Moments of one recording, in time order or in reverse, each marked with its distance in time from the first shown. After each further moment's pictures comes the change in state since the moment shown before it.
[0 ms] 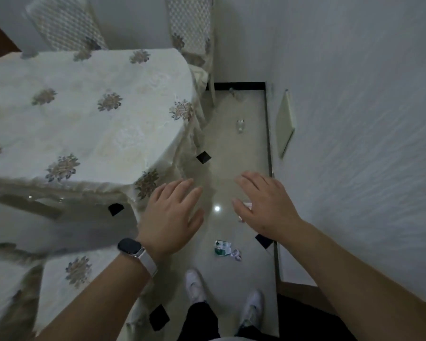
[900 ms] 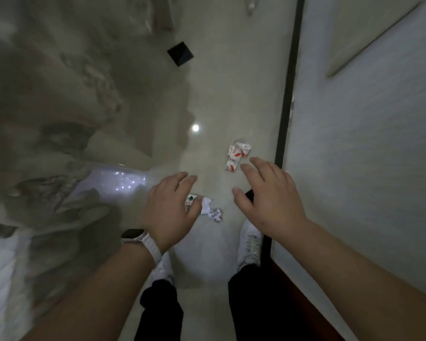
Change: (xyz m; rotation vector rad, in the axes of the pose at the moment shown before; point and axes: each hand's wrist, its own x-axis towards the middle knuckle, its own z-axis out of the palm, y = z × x) left_hand 0.052 -0.036 0.479 -0.473 -0.272 -0.339; right_hand 0.058 0.201 0.368 -0.064 -0.330 0.172
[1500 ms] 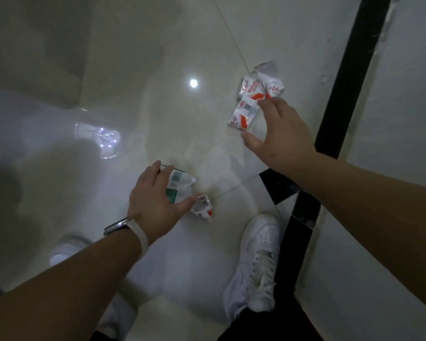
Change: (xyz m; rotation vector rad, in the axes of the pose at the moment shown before) left_hand 0.016 -0.144 0.383 -0.166 -0.174 -0.442; right_hand 0.120 0.194 0.352 -0.024 -0.143 0.027
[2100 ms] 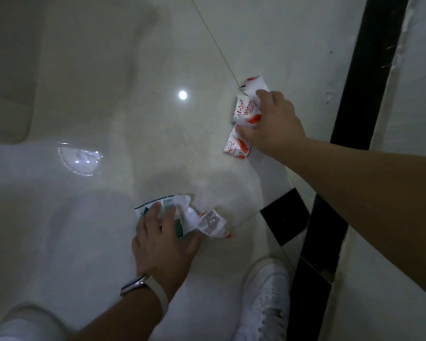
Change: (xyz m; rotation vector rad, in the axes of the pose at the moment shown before) left_hand 0.031 0.009 0.087 0.149 0.133 -0.058; right_hand 0.114 0.049 0.056 0.050 -0.033 0.171
